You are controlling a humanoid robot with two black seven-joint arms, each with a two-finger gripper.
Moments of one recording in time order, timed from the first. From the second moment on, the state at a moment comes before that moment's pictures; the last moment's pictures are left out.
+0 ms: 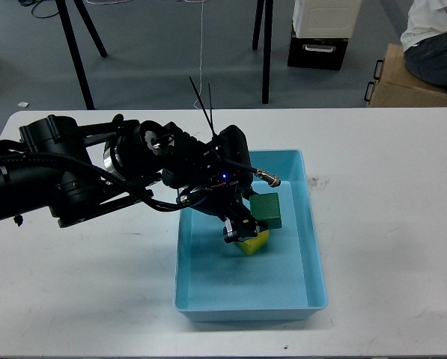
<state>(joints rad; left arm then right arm) -1.23 0.16 -0.08 -1.15 2.18 -0.49 -0.49 -0.22 -0.30 1.62 1.41 -0.92 -0.04 0.33</state>
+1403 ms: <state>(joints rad) -0.72 0.24 -1.08 -1.21 1.36 -0.48 -0.46 0.09 -0.29 1.47 1.44 -0.92 -0.03 0.33</state>
